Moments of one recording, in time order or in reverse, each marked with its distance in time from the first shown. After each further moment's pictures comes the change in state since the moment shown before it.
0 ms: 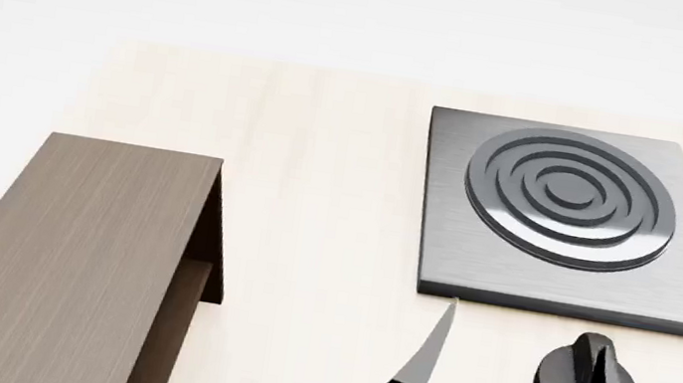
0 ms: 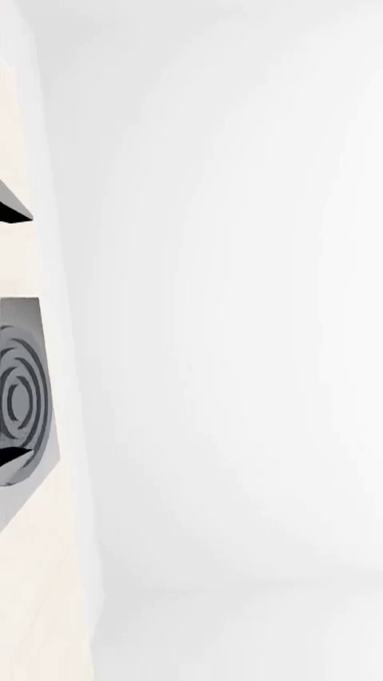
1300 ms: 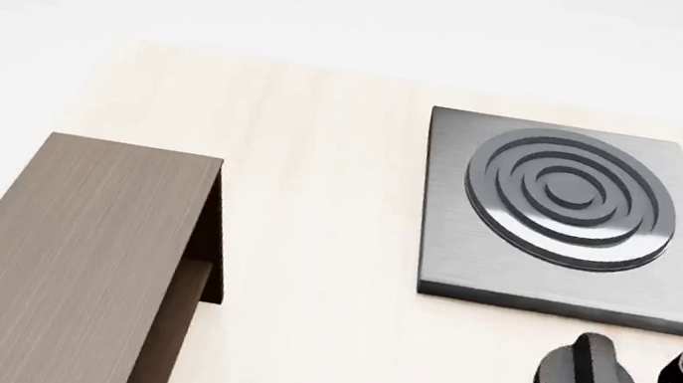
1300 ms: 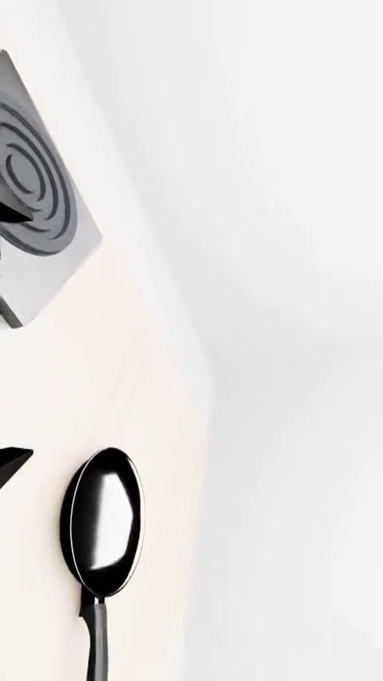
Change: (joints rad) left arm 0.002 -0.013 0.014 -0.028 -0.025 0.025 -0.011; right arm 0.518 -0.022 0.834 -0.297 0.632 1.175 0.353
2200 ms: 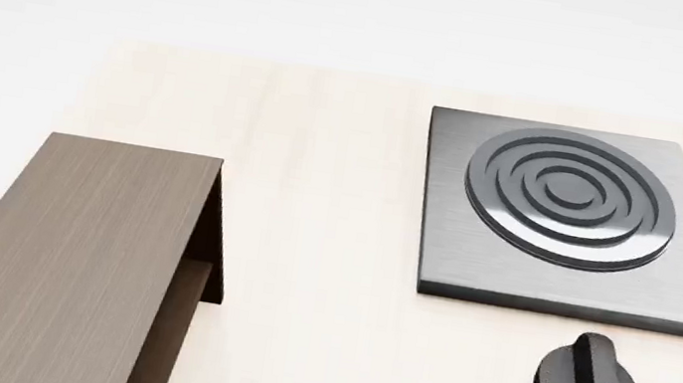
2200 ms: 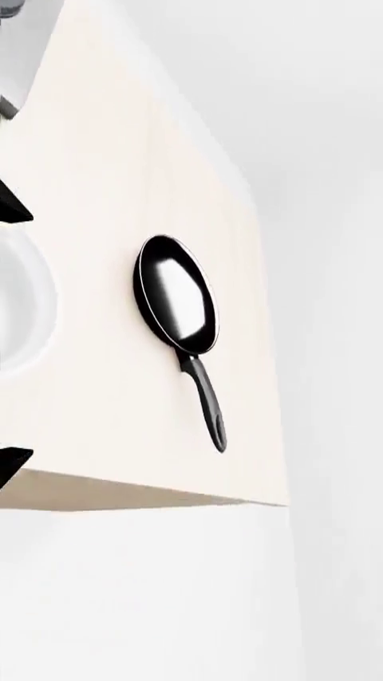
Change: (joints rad) left arm -0.003 -0.010 0.014 -0.013 -0.008 0.005 -0.010; right arm -0.077 0.092 0.494 0.123 0.680 0.062 0.711
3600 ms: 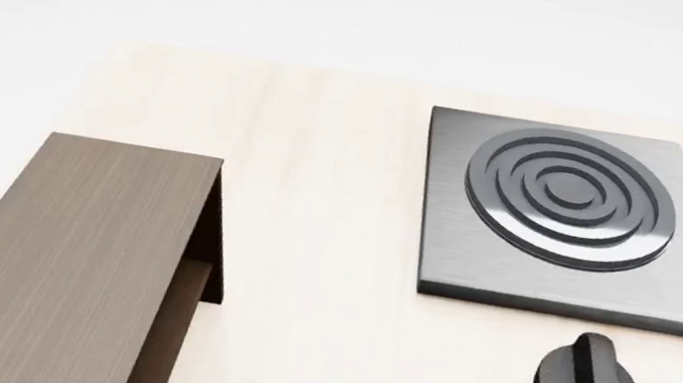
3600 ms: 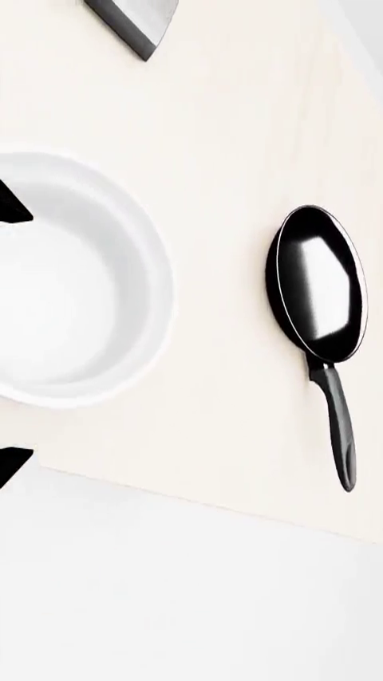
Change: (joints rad) left arm 0.000 -0.009 0.011 -0.005 0.001 0.006 -0.012; right arm 0.077 0.000 -0.200 0.367 -0.181 0.019 0.035
